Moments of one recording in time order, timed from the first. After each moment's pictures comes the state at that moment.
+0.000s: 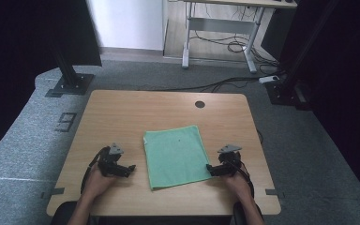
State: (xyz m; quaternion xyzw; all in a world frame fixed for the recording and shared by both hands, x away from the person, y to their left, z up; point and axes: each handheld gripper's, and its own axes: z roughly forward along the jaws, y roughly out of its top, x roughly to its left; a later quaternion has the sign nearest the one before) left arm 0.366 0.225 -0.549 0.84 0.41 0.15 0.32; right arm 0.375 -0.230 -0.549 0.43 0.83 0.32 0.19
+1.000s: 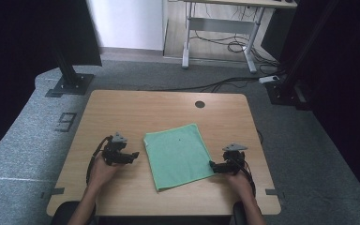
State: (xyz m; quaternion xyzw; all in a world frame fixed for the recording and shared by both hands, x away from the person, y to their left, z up) left arm 0.395 0.210 -0.516 0.83 0.42 0.15 0.35; right arm 0.382 -0.244 -0.557 0.47 0.79 0.34 0.19
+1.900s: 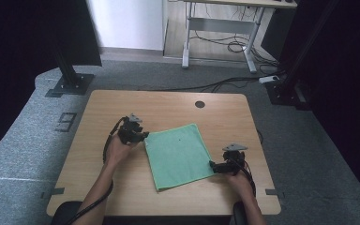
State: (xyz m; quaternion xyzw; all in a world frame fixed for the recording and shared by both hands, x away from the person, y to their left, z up) left arm 0.467 0.169 -0.506 0.83 0.41 0.15 0.33; right arm 0.382 -0.244 -0.557 0.47 0.79 0.34 0.19
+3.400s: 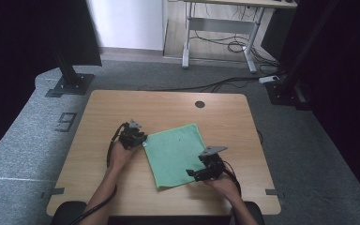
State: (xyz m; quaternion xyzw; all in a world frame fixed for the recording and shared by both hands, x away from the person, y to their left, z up) left arm 0.468 0.174 -0.543 0.82 0.42 0.16 0.35; right arm 0.354 -0.165 -0.519 0.32 0.85 0.40 0.08
